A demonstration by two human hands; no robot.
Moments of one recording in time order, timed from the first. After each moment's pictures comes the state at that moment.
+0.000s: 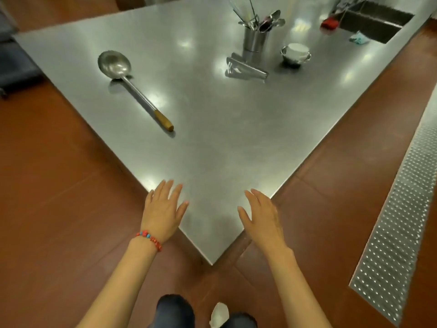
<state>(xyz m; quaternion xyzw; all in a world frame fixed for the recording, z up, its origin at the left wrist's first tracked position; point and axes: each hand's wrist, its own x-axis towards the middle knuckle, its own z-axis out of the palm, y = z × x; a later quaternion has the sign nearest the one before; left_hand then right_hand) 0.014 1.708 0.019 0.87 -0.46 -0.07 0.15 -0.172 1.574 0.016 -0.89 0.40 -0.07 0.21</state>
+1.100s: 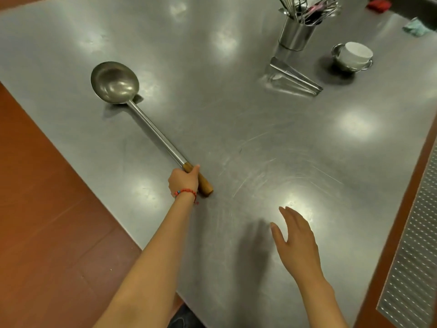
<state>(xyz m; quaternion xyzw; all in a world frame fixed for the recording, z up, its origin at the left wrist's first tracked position) 0.337 1.471 -0.056 0.86 0.00 -0.29 0.41 0.064 1.459 -0.009 -0.80 0.54 -0.05 0.25</state>
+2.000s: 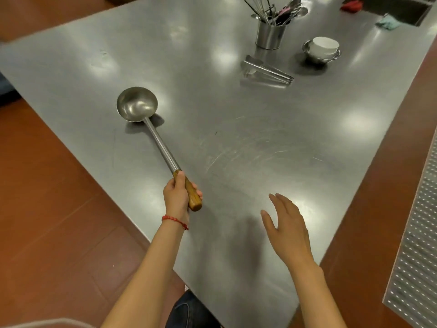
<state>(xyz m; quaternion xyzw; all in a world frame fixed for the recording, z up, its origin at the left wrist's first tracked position) 0.186 1.548 -0.007 0.60 0.05 -0.34 0.72 -0.035 1.486 0.003 -0.82 0.49 -0.11 0.27</state>
